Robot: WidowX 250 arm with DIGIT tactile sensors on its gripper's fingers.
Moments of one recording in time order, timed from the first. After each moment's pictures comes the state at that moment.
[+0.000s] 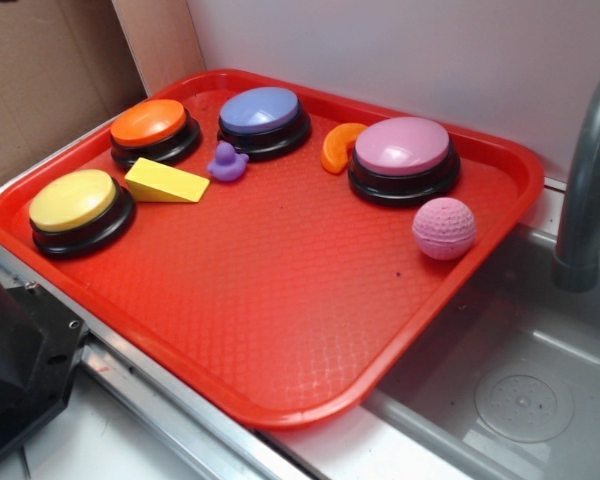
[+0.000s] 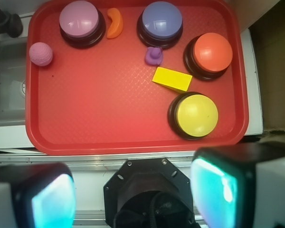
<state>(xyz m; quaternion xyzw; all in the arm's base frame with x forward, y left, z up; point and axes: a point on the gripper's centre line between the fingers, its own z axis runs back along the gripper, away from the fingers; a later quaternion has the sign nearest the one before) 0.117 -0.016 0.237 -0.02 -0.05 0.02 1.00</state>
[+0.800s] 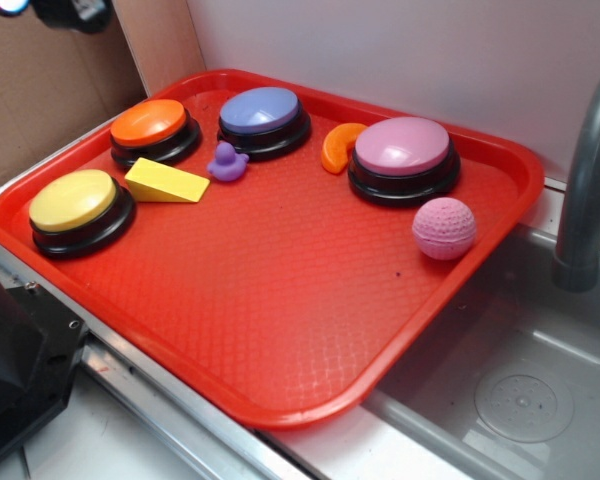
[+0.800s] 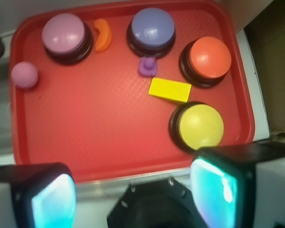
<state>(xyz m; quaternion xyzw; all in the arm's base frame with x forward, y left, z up) 0.153 -0.017 0.204 0.00 -0.08 0.09 0.99</state>
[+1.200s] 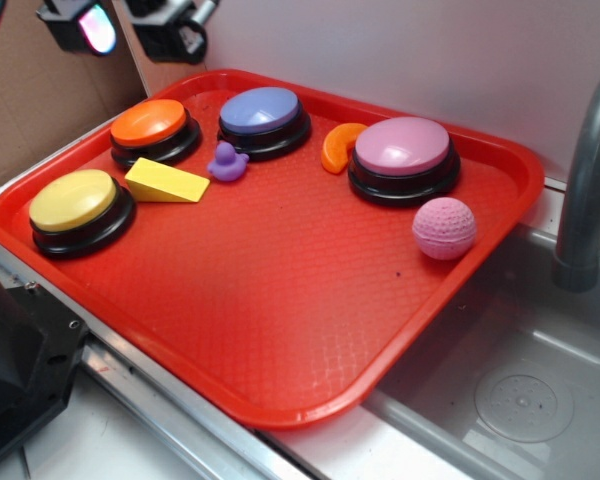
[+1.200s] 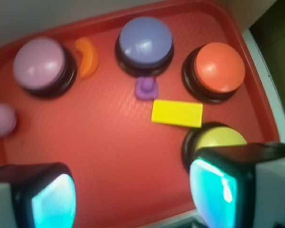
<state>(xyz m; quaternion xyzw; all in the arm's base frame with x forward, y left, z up) 0.203 -0.001 0.154 0.00 -0.09 0.18 0.98</state>
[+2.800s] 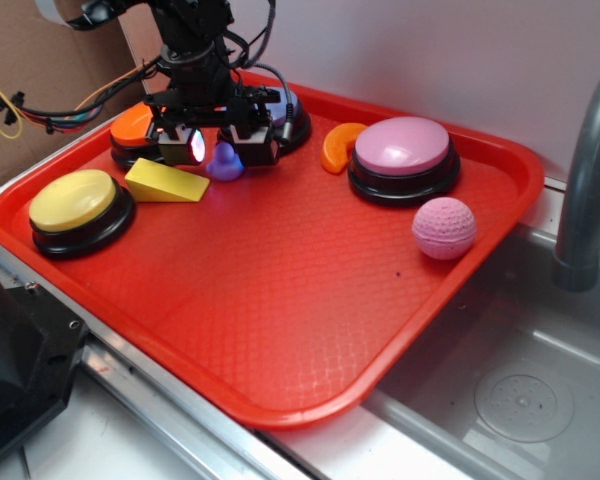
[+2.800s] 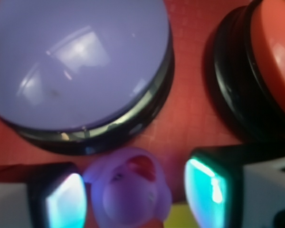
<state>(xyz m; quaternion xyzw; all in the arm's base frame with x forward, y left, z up) 0.266 0.048 0.026 0.03 -0.09 0.31 0.95</state>
